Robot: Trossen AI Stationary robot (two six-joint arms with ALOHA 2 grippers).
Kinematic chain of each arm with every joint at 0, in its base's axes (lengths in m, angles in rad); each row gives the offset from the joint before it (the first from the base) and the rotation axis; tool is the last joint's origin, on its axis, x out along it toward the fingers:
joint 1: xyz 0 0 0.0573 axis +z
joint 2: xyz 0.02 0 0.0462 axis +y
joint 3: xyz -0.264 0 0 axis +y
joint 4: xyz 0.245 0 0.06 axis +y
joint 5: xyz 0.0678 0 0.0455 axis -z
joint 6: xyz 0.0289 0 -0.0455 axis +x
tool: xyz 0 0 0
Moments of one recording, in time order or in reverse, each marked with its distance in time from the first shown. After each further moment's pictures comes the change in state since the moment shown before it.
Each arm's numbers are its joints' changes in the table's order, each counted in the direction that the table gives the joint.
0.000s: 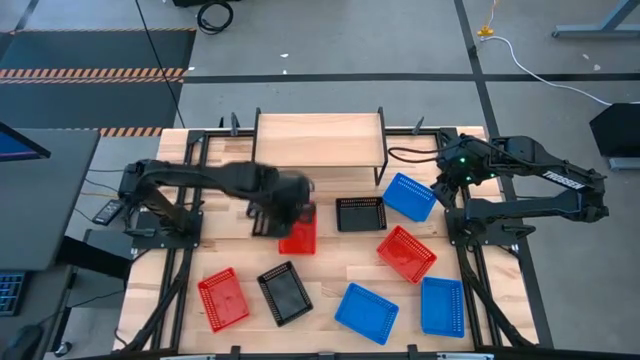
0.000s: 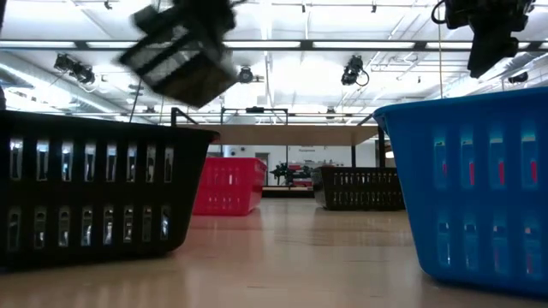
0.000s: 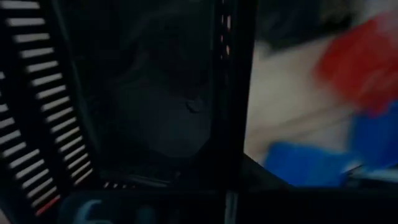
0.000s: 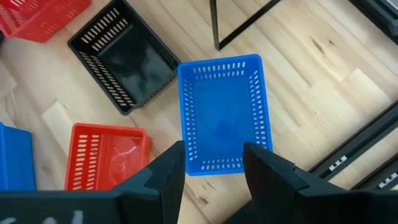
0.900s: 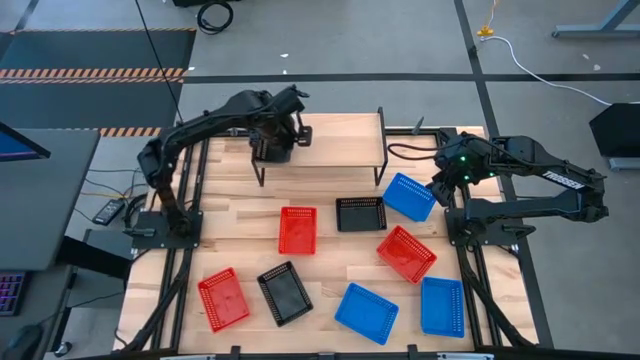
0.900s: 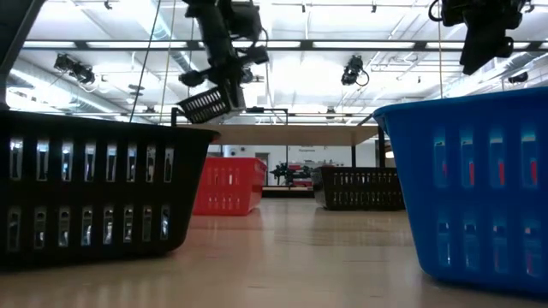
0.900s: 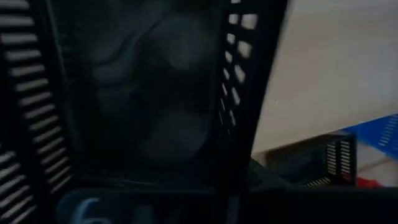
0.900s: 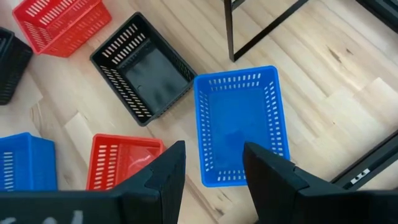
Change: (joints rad) left arm 0.545 0.174 -0.166 0.026 0.014 0.509; right arm 0.000 0.000 0.000 -0.051 -0.037 0.027
